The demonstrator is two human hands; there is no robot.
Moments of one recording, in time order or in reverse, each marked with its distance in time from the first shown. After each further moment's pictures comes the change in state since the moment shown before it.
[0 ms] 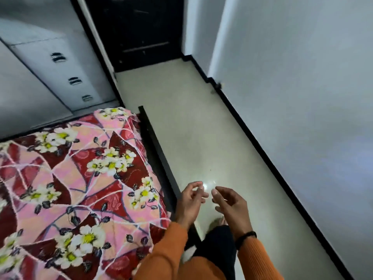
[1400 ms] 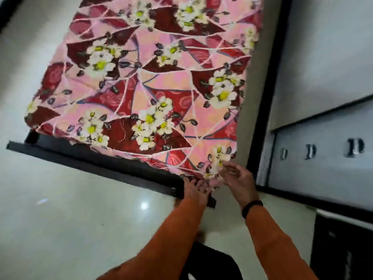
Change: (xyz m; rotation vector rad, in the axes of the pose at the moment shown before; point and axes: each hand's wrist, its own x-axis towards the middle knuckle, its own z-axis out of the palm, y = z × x) left_hand 0.626 0.134 -0.309 2.693 -1.492 -0.345; right_hand 0.582 -0.242 0.650 -1.336 -1.851 -0.449
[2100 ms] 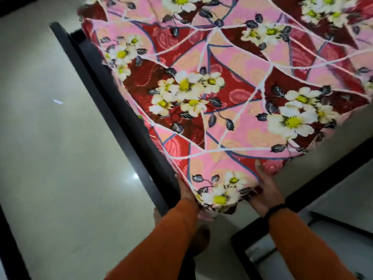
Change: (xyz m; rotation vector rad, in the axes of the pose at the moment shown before) left_hand 0.211 -0.051 0.043 -0.556 0.069 0.201; right_hand 0.293 0.060 -0.032 0.196 -0.594 0.328
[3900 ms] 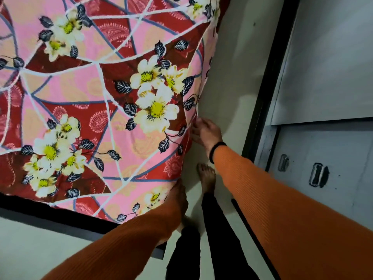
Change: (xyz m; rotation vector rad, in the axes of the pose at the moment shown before) left_hand -0.038 -0.080 0.118 -2.147 0.423 -0.471; right_hand 0.096 -0.074 -0.102 0.141 0.436 -0.113
